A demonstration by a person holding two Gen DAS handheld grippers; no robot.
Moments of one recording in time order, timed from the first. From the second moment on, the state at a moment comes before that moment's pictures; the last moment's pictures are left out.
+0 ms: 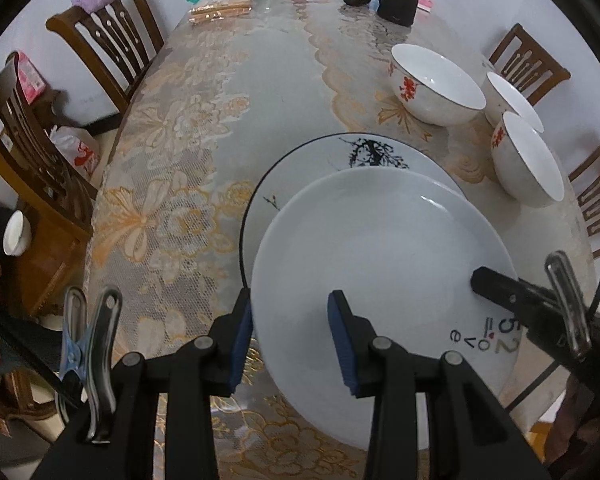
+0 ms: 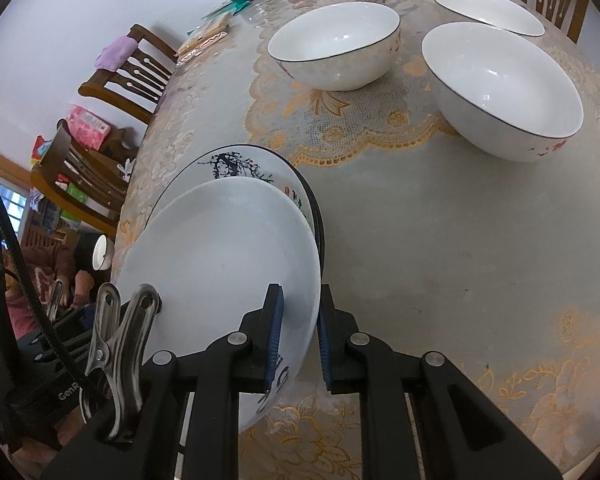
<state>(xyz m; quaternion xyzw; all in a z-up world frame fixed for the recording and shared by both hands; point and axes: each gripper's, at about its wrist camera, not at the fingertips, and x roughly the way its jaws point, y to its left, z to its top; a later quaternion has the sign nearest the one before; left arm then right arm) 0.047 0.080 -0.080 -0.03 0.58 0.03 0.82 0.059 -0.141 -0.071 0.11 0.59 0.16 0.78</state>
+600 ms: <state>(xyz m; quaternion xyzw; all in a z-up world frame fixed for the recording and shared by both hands) 0.038 0.087 -0.086 -0.06 0.58 0.02 0.81 0.053 -0.140 -0.056 0.08 0.59 0.14 0.79</state>
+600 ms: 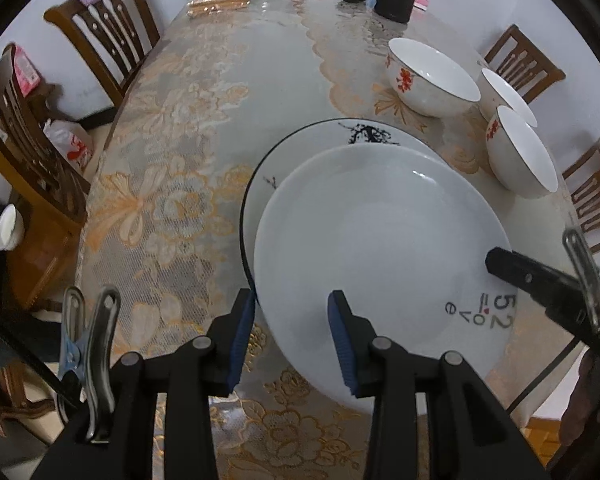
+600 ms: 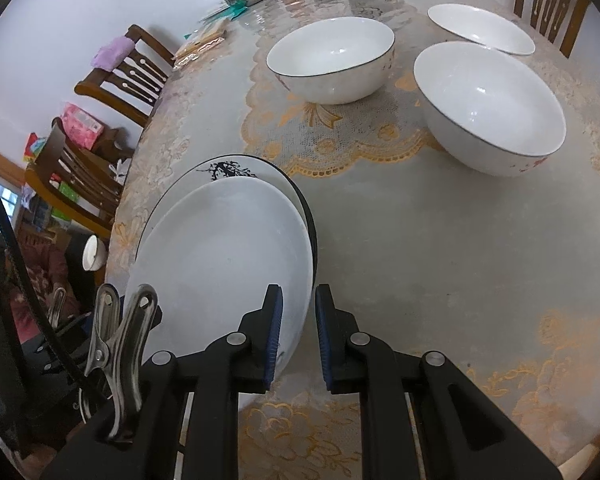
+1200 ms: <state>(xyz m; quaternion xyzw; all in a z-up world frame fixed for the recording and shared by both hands) 0.052 0.092 -0.094 -0.06 0.57 0.04 0.82 0.056 -0.120 -0.062 0.01 0.55 0.14 0.82</state>
